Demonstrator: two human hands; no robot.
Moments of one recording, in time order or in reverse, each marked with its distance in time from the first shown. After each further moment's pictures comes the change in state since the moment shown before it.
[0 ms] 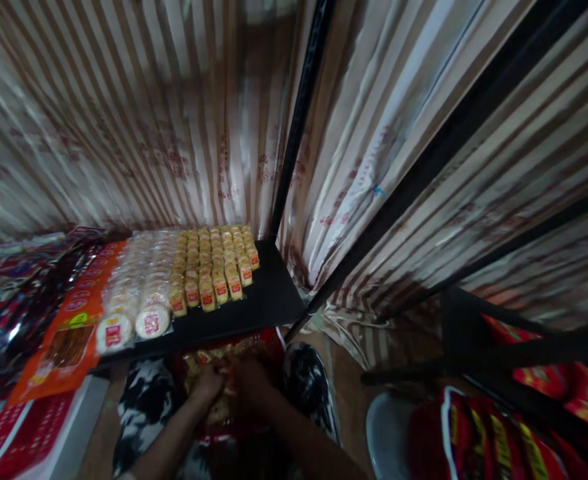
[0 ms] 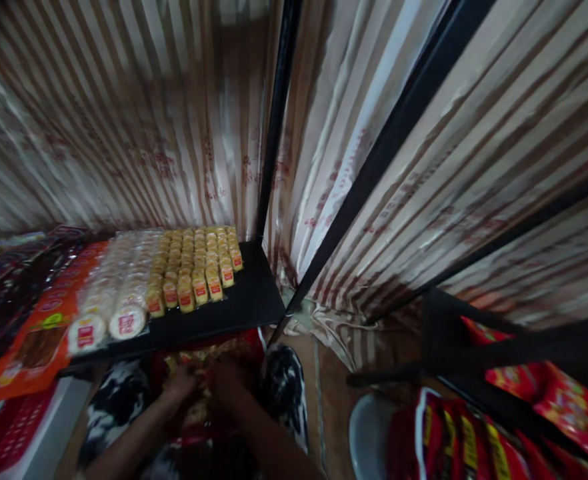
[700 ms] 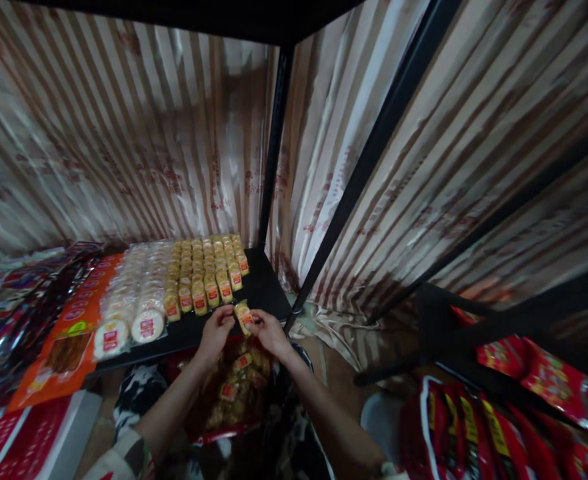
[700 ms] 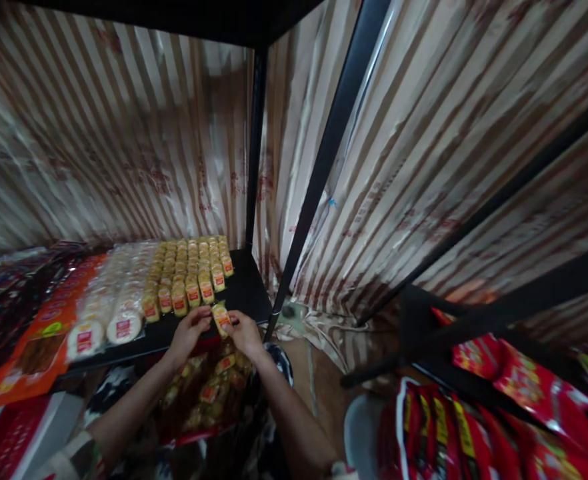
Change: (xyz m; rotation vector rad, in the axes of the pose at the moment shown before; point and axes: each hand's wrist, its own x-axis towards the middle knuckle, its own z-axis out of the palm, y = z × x) left_hand -0.021 0.118 -0.022 -0.652 0.043 0.390; right_hand 0.003 0.017 -0.105 0.603 0.451 -0.065
